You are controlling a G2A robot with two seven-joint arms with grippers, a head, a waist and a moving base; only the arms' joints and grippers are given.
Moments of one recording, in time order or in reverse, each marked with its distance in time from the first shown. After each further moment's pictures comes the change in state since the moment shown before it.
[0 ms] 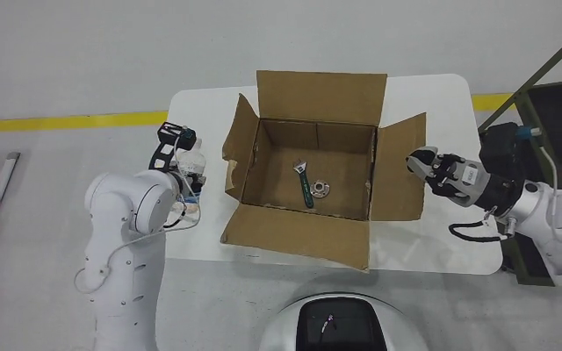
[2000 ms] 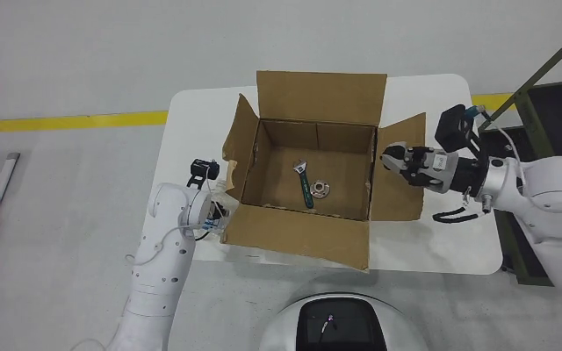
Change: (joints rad) left arm -0.047 -0.016 0.179 0.349 0.061 0.141 0.073; right arm 0.286 0.007 -0.211 0.106 0.135 0.088 0.294
